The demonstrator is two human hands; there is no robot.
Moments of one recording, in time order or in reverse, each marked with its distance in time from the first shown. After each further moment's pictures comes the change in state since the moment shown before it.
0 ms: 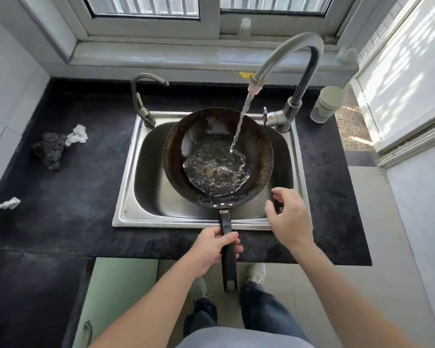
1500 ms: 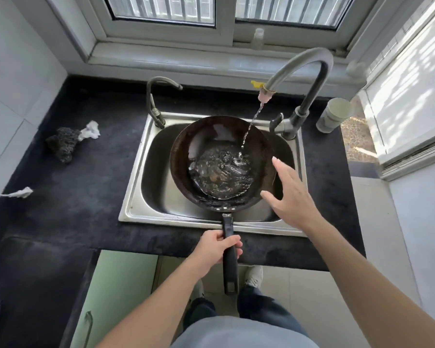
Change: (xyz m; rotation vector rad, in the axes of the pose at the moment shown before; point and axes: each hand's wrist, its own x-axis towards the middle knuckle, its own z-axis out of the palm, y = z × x) left_hand -0.003 -0.003 0.004 0.041 0.071 0.020; right_hand 0.051 -0.027 -0.037 0.009 -0.307 -0.208
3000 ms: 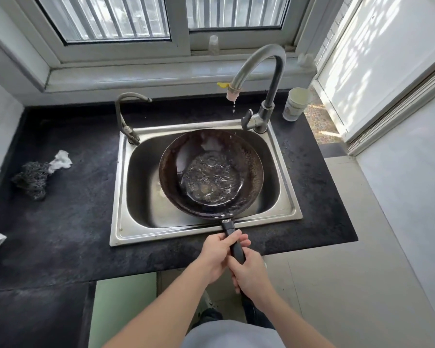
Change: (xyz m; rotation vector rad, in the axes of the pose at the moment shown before) left_hand 0.004 -0.004 0.008 -0.232 -0.121 -0.106; right_hand -0.126 -0.051 0.143 0.683 0.022 0.585
